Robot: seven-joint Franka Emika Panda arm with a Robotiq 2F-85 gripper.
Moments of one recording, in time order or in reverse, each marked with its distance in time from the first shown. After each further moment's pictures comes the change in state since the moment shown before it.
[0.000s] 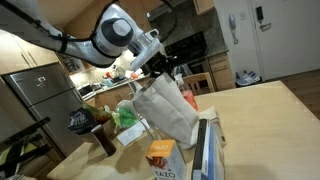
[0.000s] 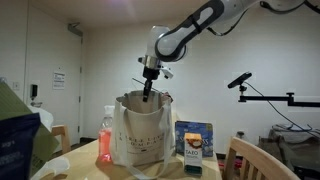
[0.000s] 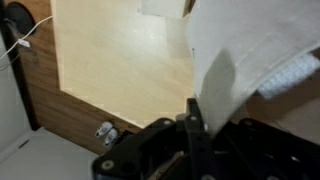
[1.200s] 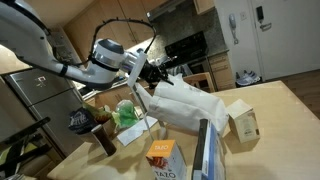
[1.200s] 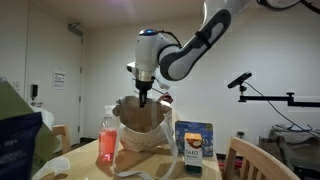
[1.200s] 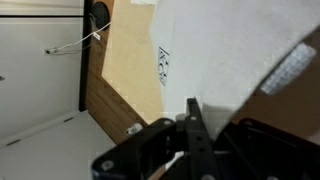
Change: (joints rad) arm 0.183 0.045 -0.102 -0.047 -0.580 0.016 0.413
